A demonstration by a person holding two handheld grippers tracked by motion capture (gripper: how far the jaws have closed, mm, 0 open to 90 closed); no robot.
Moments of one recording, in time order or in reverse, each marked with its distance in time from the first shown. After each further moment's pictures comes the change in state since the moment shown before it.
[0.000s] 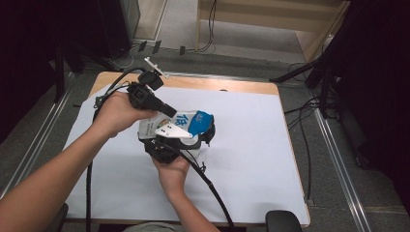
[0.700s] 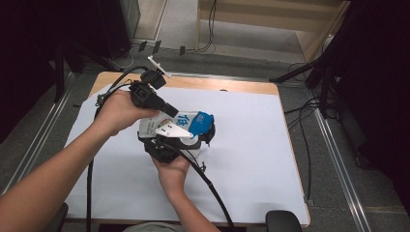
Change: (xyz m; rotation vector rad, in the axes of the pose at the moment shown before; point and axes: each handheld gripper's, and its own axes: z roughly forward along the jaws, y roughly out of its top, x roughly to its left) left arm -0.003 0.005 0.000 0.014 -0.002 -0.003; right arm 0.000 0.002 -0.001 -0.006 0.007 0.007
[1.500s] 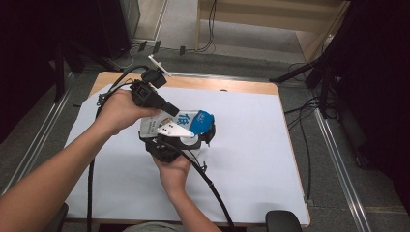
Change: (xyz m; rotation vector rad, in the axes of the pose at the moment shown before) left arm 0.001 0.002 0.002 -0.001 -0.003 0.000; right arm -0.002 0.001 -0.002 0.001 -0.004 0.000
